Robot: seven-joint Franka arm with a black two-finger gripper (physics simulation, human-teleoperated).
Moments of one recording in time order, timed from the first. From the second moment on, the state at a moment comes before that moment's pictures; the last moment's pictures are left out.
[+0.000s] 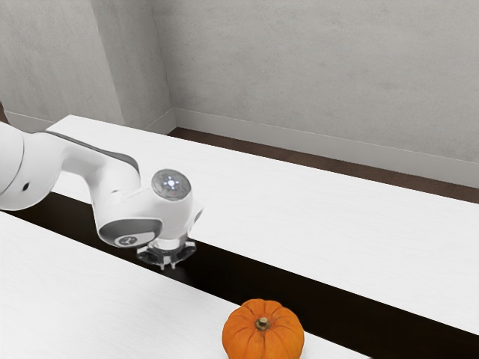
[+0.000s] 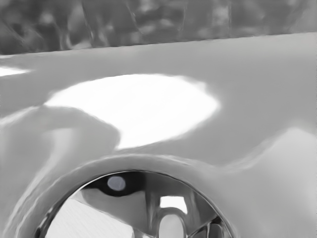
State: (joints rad) arm -0.22 0.10 0.07 -2.40 0.69 2.47 -1.44
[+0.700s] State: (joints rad) arm -0.22 0.10 0.09 -2.40 0.28 2.49 -1.52
